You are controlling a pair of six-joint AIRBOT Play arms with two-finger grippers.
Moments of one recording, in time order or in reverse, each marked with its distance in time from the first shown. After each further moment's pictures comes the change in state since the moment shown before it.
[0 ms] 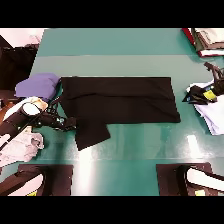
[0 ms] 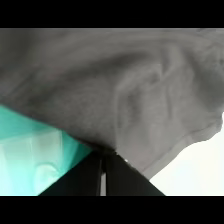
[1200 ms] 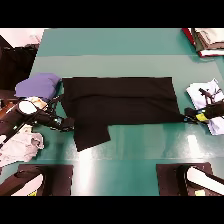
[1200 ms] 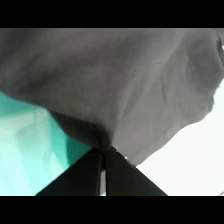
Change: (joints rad) left arm -0.002 0.064 0.036 0.071 -0.106 -0.032; right arm -0.107 0.105 -0.406 0.019 -0.203 -0.111
